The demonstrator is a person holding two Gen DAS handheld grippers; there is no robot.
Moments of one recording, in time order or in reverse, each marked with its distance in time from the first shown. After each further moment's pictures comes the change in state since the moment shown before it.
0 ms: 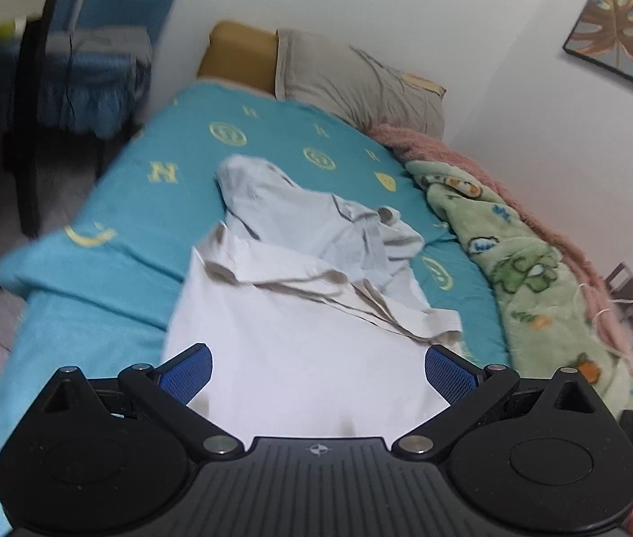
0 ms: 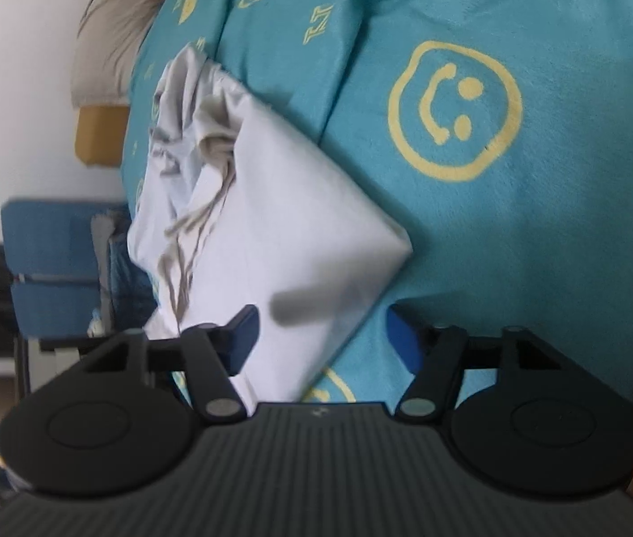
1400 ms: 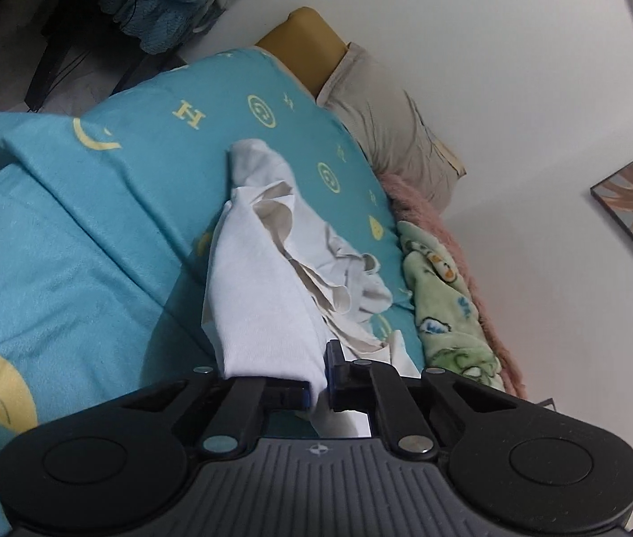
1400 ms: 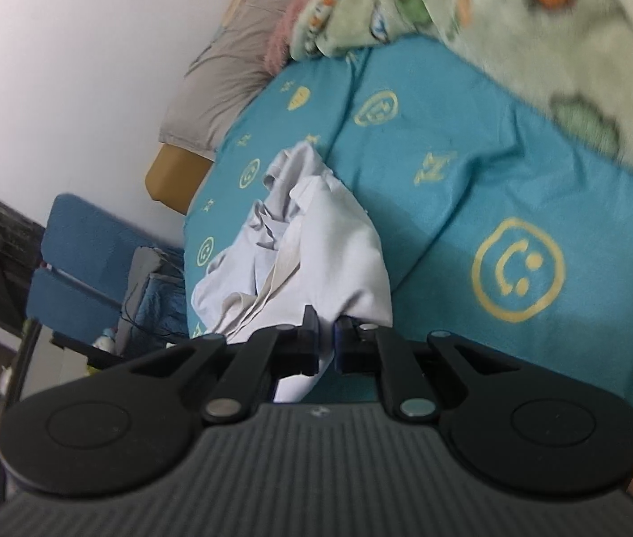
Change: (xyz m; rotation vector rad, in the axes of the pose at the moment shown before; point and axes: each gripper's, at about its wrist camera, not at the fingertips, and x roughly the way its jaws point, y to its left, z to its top) left arm 0.014 0.012 -0.006 -0.414 -0.084 -0.122; right arm -0.077 0.052 -0.015 -0.341 -0.302 0.087
